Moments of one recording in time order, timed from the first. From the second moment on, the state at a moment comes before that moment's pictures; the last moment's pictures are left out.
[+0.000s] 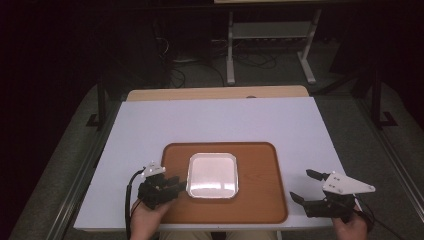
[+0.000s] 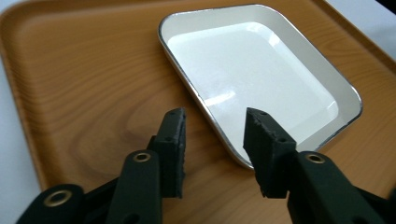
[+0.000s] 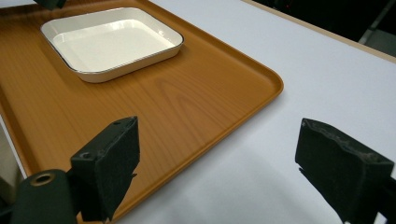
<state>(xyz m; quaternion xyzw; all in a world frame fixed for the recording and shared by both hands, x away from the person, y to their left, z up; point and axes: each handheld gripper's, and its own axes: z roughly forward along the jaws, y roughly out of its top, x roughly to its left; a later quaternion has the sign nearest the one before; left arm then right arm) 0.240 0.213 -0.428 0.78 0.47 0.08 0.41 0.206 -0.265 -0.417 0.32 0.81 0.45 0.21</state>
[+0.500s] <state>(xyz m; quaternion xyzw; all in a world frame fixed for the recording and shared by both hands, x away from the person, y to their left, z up) 0.241 0.230 -0.426 0.78 0.44 0.08 0.44 0.207 -0.263 -0.417 0.32 0.81 0.44 0.21</state>
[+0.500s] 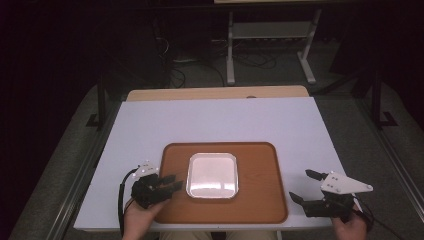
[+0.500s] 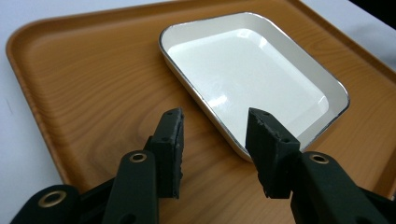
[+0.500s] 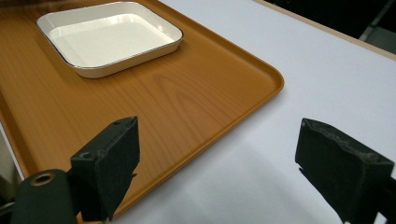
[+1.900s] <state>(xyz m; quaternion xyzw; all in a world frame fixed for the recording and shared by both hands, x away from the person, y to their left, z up) 0.245 0.278 -0.415 0.79 0.38 0.14 0.47 0.209 -0.263 -0.418 0.32 0.81 0.44 0.21</state>
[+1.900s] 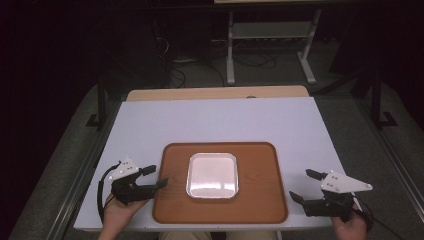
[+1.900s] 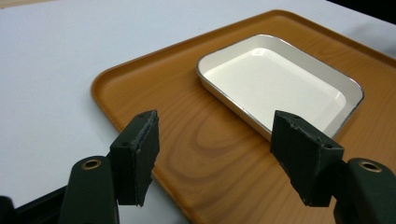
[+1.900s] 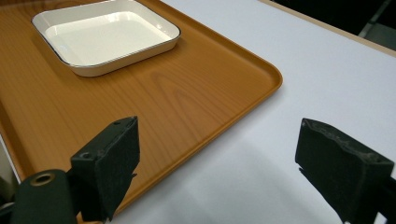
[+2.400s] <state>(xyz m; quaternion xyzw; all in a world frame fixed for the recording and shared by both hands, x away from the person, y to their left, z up) 0.240 0.300 -0.413 0.77 0.39 0.16 0.48 0.211 -0.260 -0.419 0.32 0.82 0.43 0.21</state>
